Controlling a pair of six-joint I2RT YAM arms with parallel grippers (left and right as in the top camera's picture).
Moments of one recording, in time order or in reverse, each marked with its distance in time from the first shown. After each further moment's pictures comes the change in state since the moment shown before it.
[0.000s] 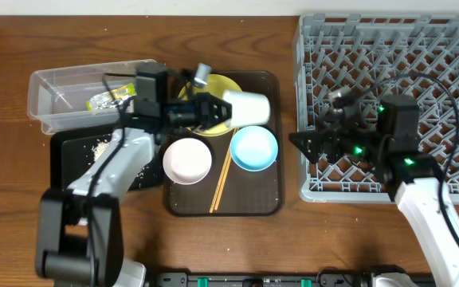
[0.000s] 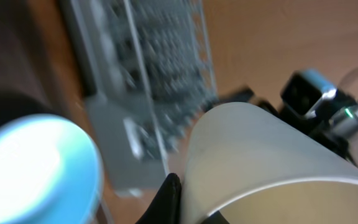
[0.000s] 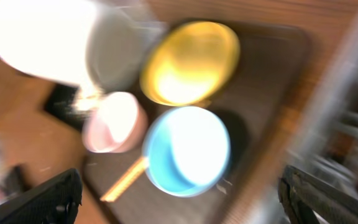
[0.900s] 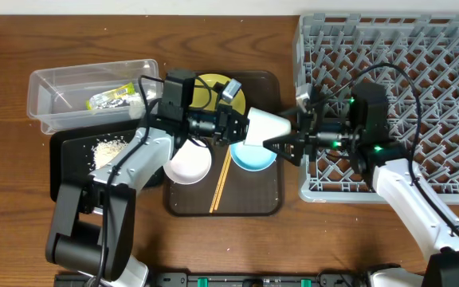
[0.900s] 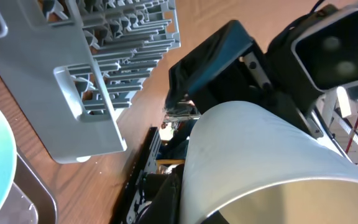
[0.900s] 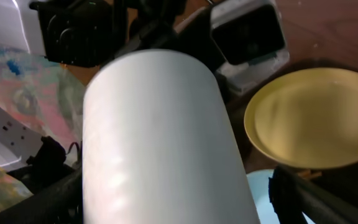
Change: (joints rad) left arm -0.109 0.059 0.000 0.045 0.192 -0.066; right arm 0.104 0.172 0.000 0.327 -0.324 -0.019
